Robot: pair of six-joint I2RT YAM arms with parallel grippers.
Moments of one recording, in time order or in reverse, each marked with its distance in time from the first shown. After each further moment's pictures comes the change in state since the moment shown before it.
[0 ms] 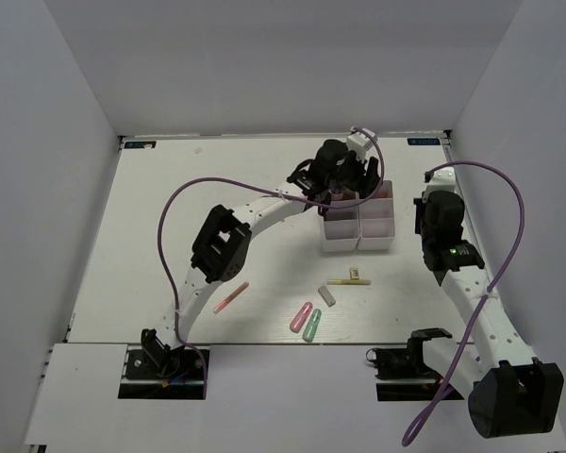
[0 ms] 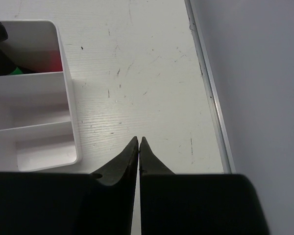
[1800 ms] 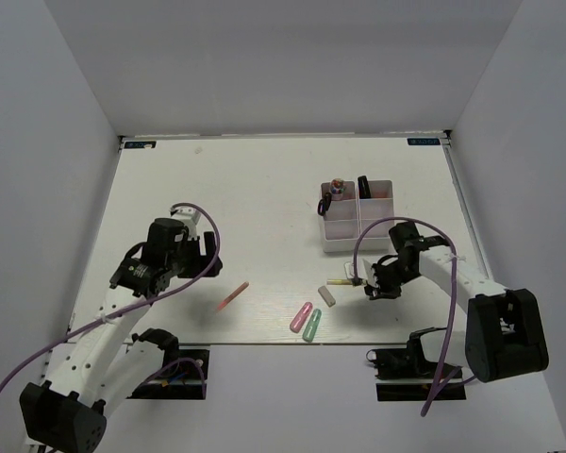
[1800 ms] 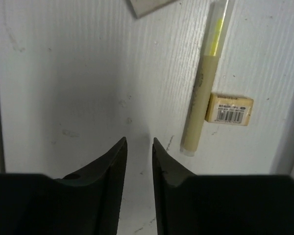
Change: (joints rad) left arm 0.463 -1.590 -1.391 -0.754 -0.177 -0.107; right arm 0.099 0.311 -0.092 -0.637 -0.964 -1.406
